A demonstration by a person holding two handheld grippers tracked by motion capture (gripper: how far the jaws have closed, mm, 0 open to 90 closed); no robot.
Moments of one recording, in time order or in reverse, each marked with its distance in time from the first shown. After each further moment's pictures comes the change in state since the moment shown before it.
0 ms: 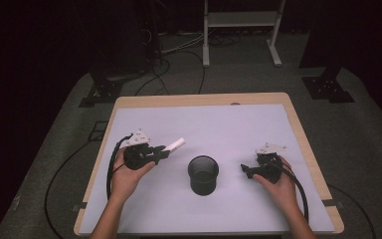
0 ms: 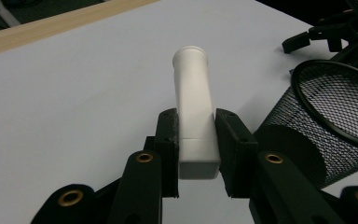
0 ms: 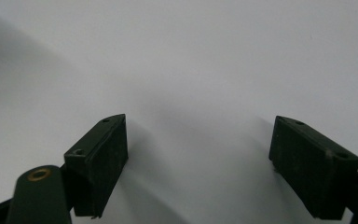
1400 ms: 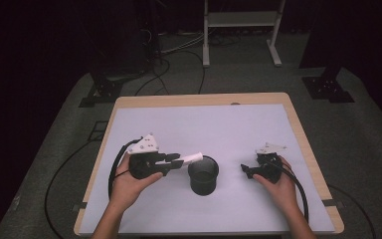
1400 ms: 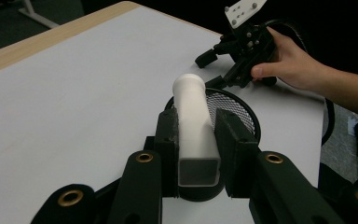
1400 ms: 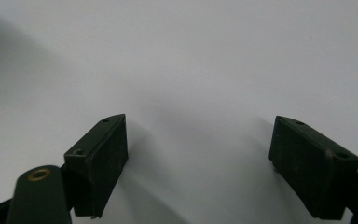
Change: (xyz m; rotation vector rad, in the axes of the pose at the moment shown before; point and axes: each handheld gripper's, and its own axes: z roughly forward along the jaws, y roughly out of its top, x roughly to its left) left arm -0.057 0.028 -0.021 -0.026 -0.204 0.117; right arm 0.000 0.000 0.000 -0.001 0.000 -0.001
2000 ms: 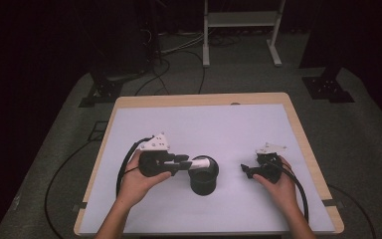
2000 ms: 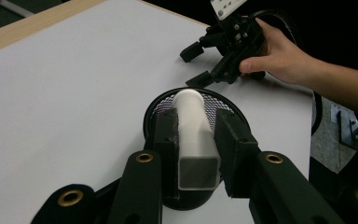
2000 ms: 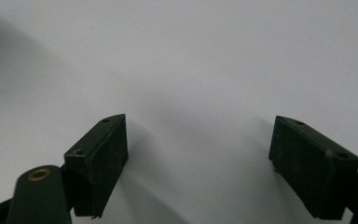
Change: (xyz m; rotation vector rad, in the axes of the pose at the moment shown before) left arm -0.001 0.008 0.022 0.050 -0.056 0.009; right arm 0.000 0.000 0.000 0.000 0.000 0.000
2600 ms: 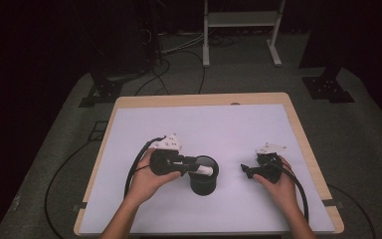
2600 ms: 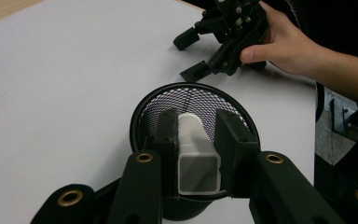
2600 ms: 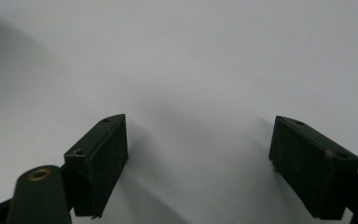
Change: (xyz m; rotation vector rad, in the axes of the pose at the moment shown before) left arm 0.002 0.000 0.031 0.057 -0.034 -0.009; right arm 0.000 0.000 0.000 0.001 0.001 0.001
